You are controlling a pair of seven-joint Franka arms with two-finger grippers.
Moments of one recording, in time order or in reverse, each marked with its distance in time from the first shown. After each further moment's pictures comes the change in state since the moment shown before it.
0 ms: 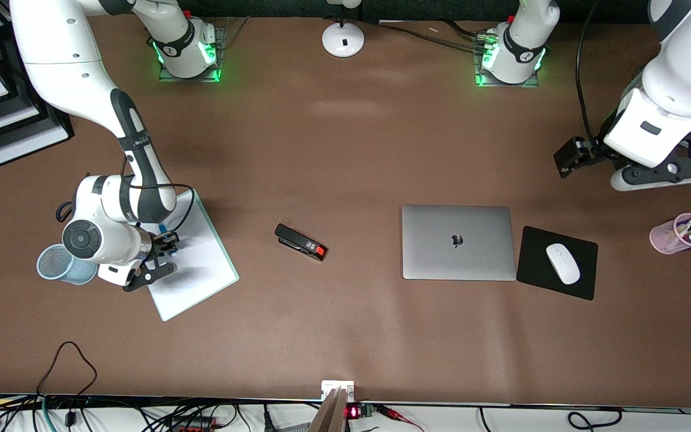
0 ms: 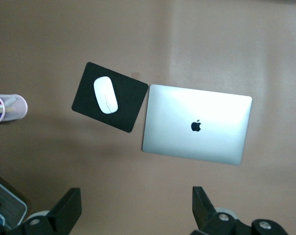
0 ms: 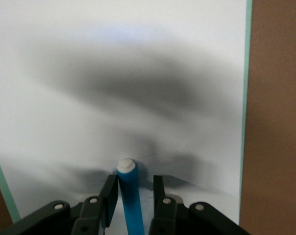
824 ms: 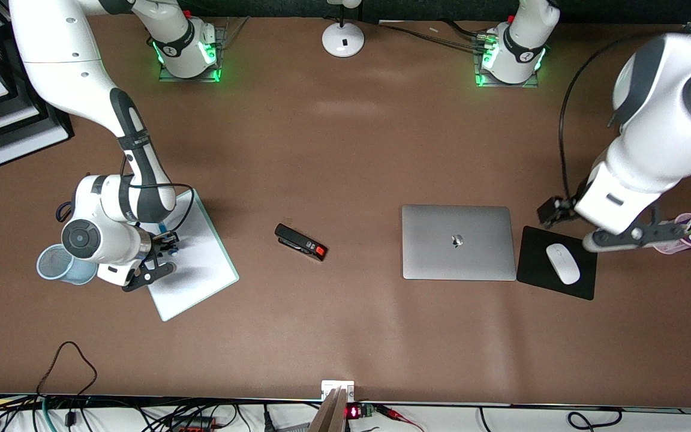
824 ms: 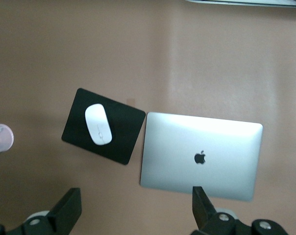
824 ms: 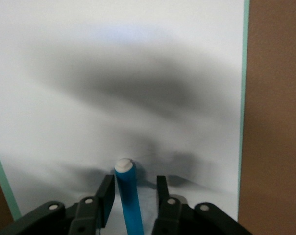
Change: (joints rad) left arm -0.013 0.159 0.002 0.040 0.075 0.140 -0.001; right arm 0.000 -0.004 0.000 0.000 0.000 0.000 0.000
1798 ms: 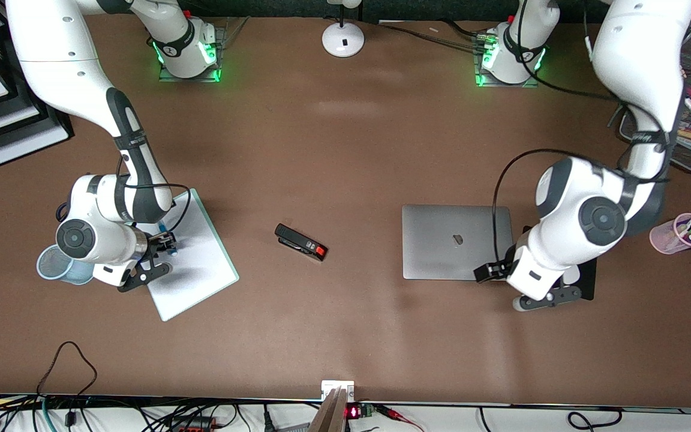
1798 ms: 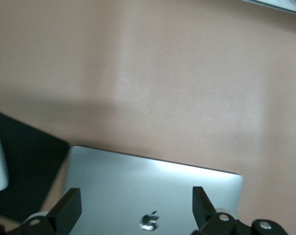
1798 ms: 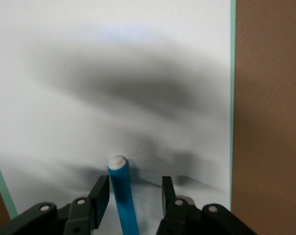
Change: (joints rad) left arm -0.040 0.341 0.004 -0.006 -0.011 0.378 -0.137; right arm -0.009 -0.004 0.000 0.001 0.000 -0.001 0.000
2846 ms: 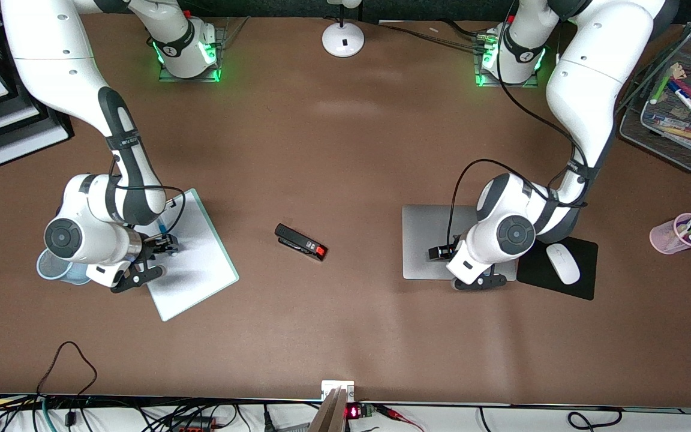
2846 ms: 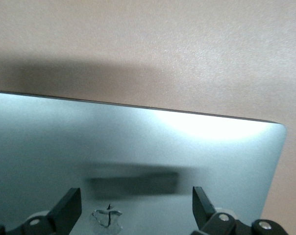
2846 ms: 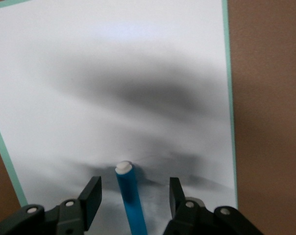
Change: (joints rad) left arm -0.085 0.187 -0.014 -0.113 -0.042 0.132 -0.001; right arm -0.007 -0.006 0.000 0.005 0.068 0.001 0.000
